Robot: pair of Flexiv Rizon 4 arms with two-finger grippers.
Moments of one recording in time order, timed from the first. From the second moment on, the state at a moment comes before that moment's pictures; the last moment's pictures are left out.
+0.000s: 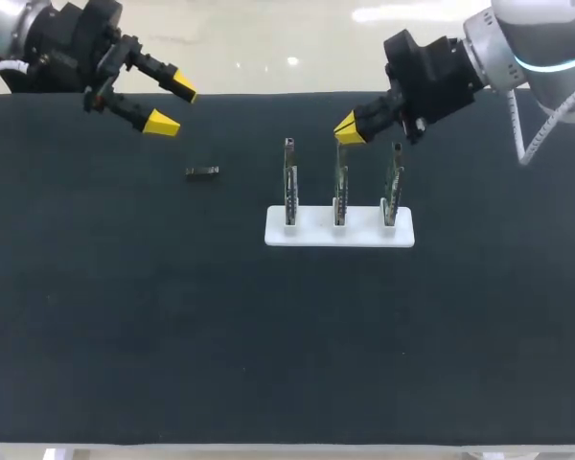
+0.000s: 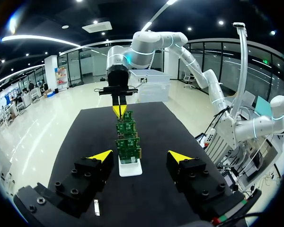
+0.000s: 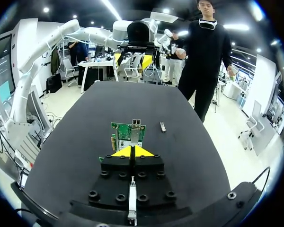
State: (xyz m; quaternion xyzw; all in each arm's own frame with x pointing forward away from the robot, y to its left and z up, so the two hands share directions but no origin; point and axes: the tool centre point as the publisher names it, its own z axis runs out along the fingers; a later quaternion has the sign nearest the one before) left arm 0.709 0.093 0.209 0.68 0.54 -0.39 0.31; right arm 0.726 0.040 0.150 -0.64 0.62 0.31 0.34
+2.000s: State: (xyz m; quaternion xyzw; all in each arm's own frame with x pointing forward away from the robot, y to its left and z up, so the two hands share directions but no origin) left arm 0.709 0.093 0.209 0.68 0.54 -0.39 0.31; right arm 0.694 -0.110 0.204 -0.63 0.64 0.31 0.31
